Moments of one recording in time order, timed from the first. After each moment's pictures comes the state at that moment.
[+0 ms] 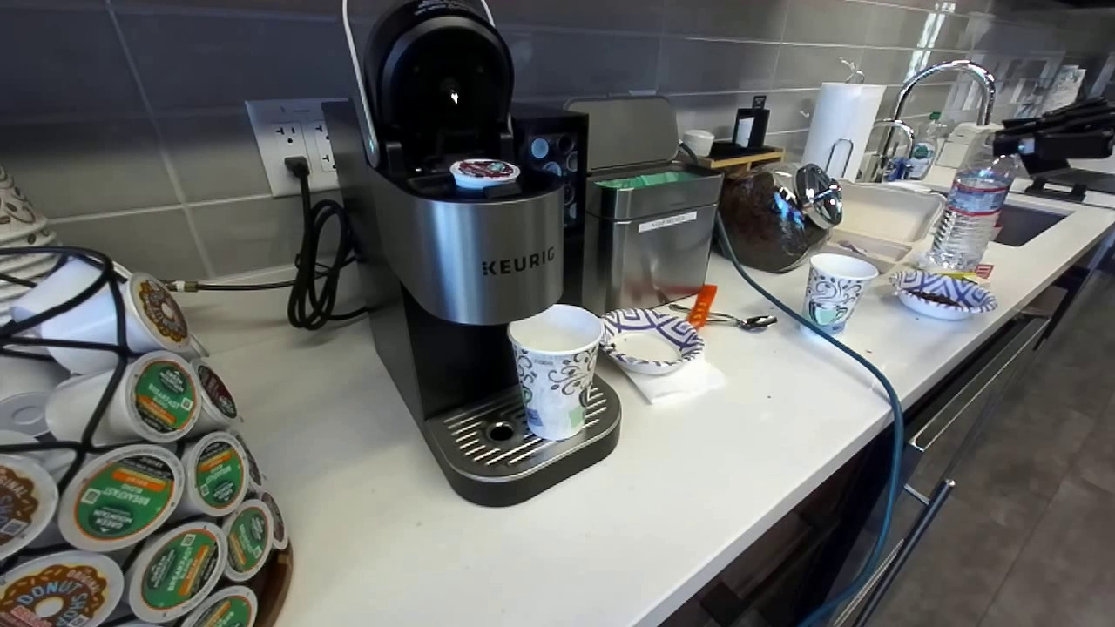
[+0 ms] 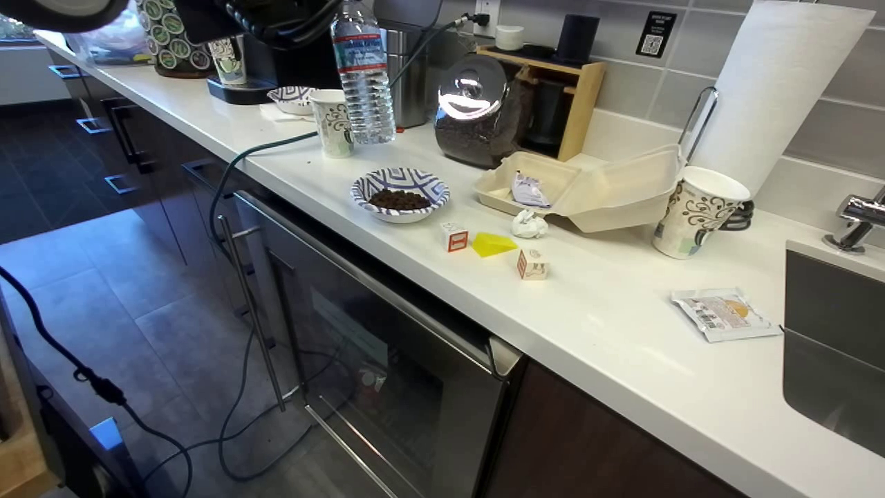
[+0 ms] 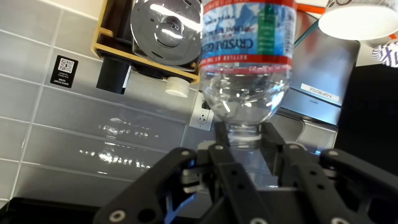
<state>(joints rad) 0.87 -1.09 -1.48 -2.55 -0.82 3.17 -0.70</state>
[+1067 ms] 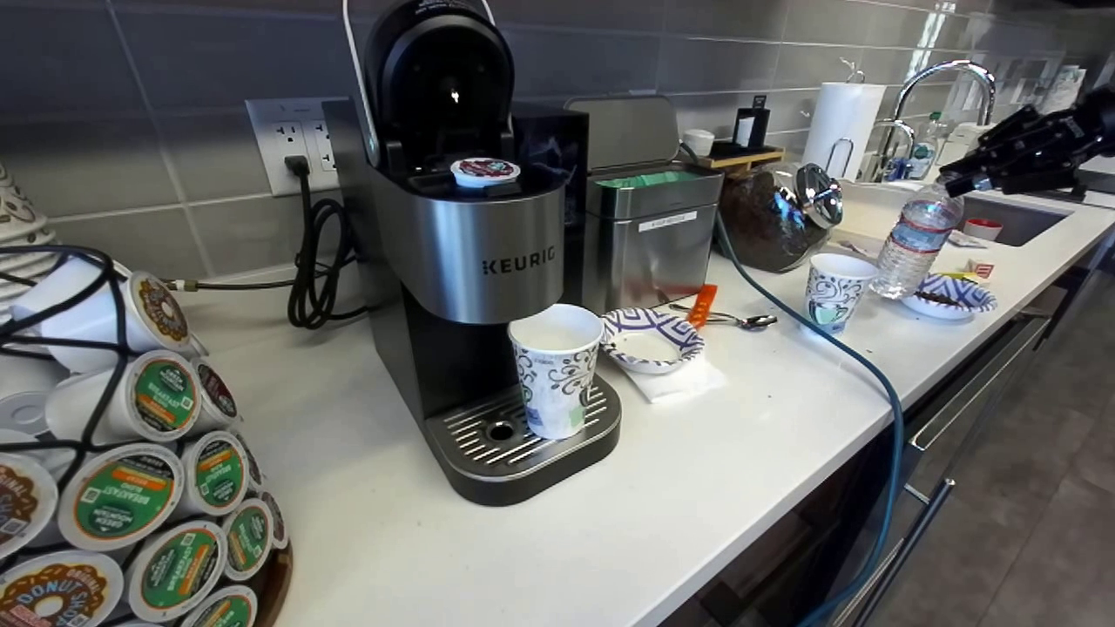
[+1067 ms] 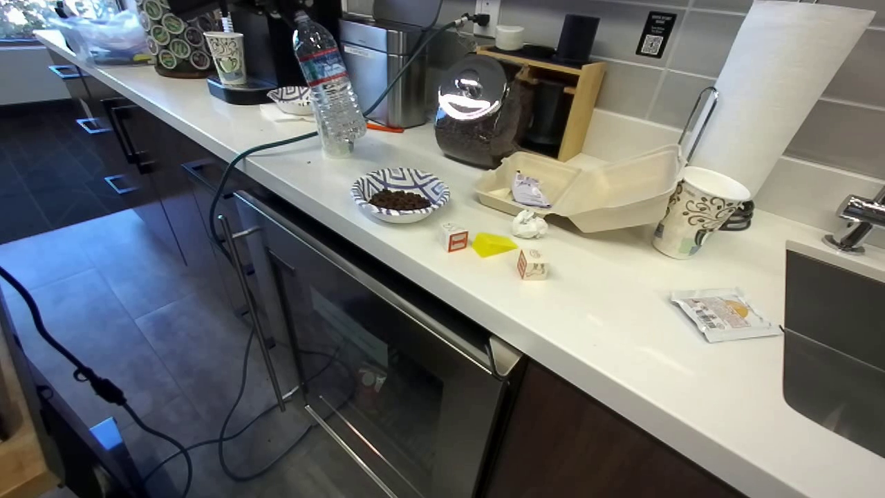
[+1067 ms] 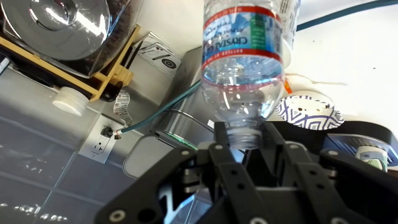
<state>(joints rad) 0.92 -0.89 -1.32 -2.59 -0.69 2.98 -0.83</state>
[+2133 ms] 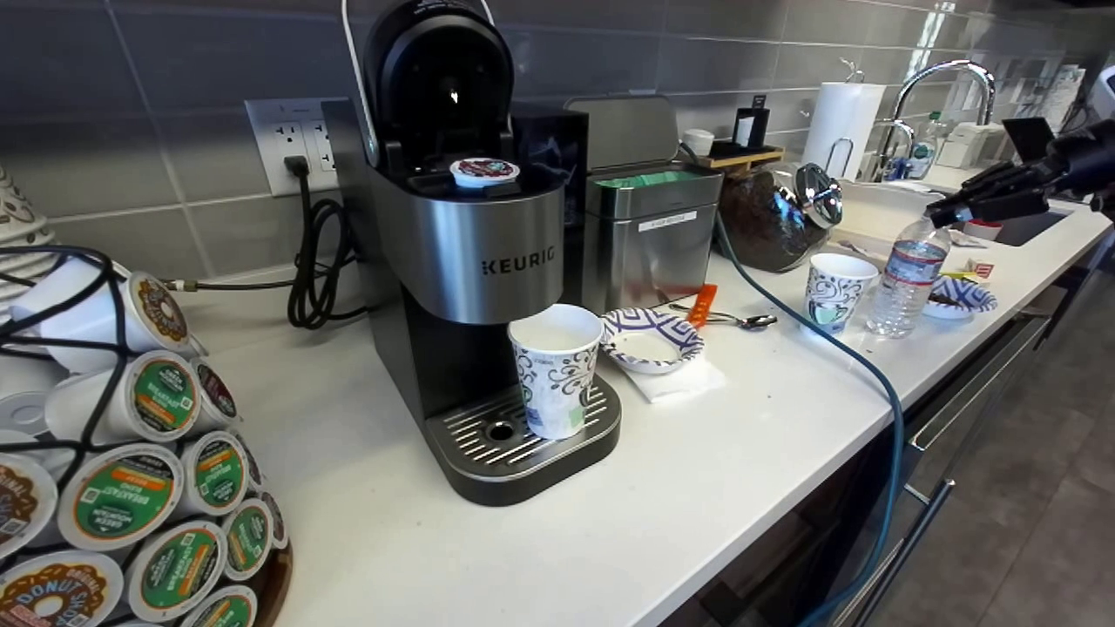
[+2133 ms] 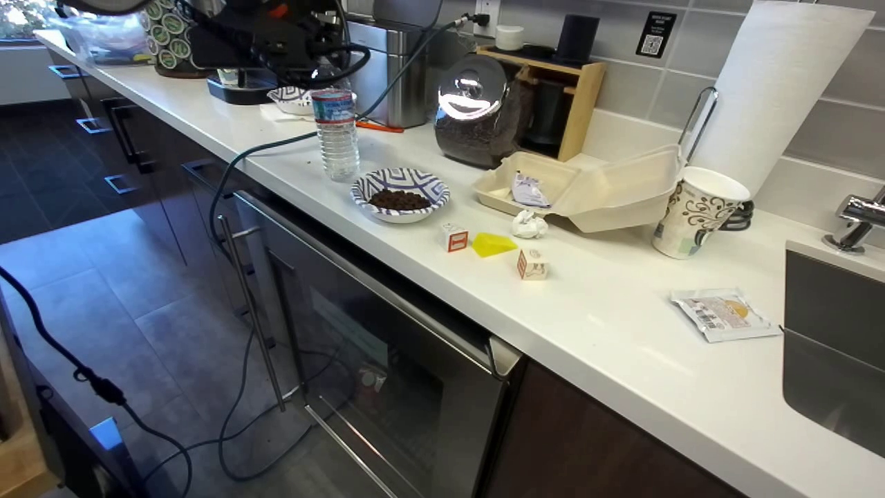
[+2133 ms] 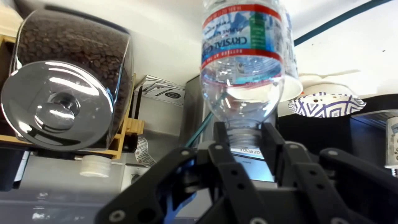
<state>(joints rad) 1.02 -0.89 -1.48 -2.55 -0.32 2.99 -0.97</state>
